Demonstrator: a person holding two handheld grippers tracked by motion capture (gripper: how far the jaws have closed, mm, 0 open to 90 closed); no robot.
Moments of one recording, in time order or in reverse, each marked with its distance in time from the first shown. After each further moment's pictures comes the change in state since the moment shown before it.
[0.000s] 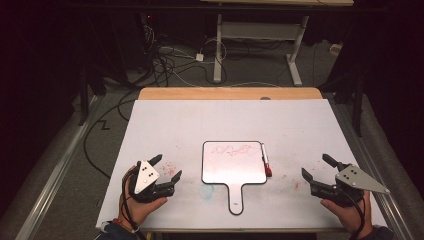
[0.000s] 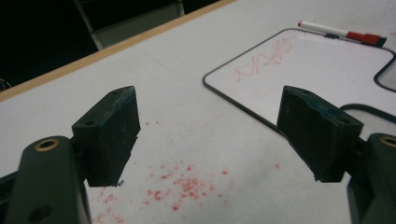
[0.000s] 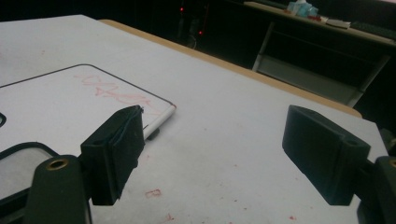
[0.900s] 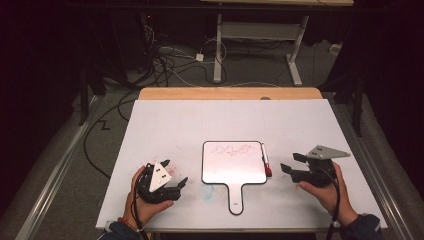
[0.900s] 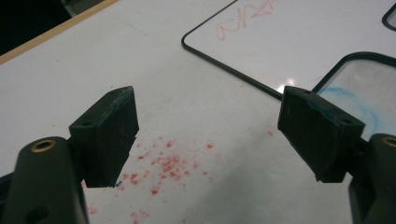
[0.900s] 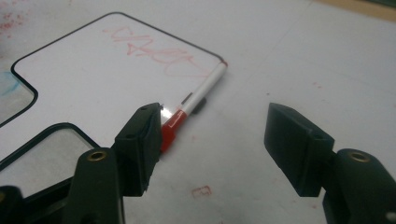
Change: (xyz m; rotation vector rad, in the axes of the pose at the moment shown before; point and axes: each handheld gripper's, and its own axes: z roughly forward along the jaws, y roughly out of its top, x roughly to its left) left arm -0.002 -0.021 0.011 0.148 -0.007 0.054; right arm 0.005 0.017 0.070 0.307 0.231 0.109
